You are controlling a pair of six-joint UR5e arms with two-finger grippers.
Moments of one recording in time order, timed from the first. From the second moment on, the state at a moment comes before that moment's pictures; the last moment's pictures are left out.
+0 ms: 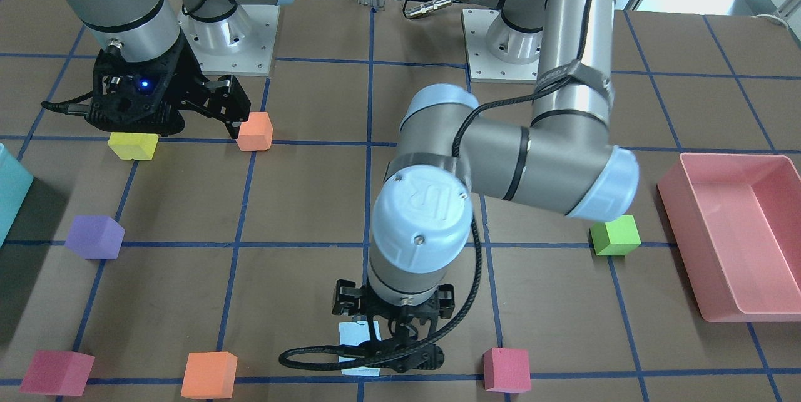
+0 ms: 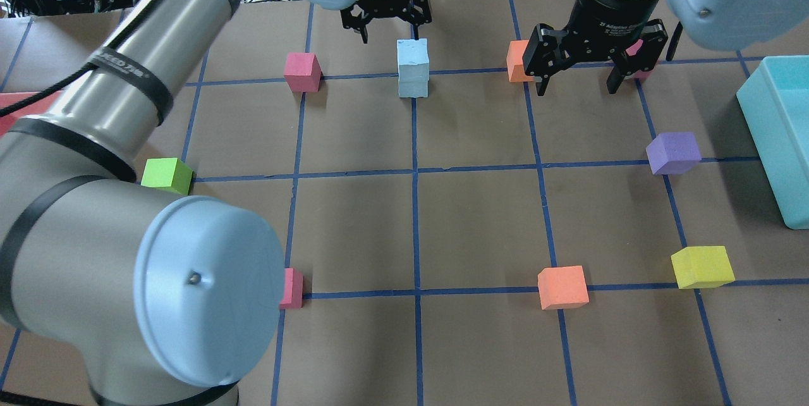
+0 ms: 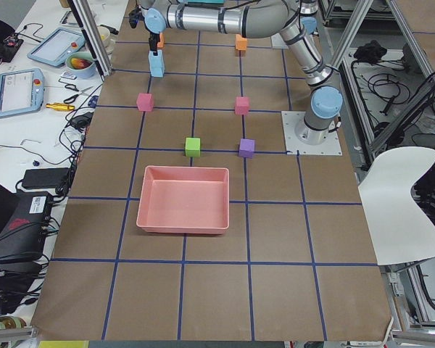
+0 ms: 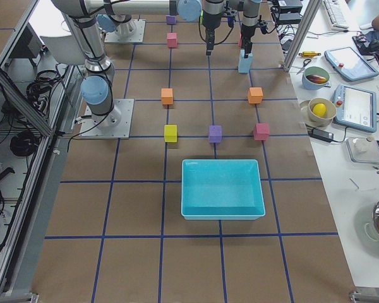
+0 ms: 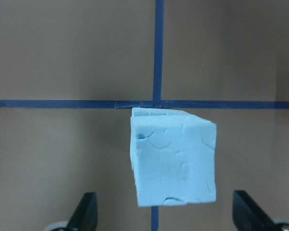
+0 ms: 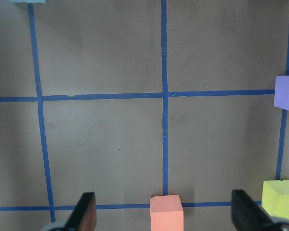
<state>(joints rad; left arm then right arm) -1.81 -2.27 -0.93 -1.44 1.53 -0.20 1.61 -1.49 1.52 -1.57 -1.57 0.06</state>
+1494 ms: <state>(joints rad) -1.58 -1.59 -1.53 -1.47 1.57 0.02 1.59 -1.52 1.52 -1.53 -1.58 0.06</state>
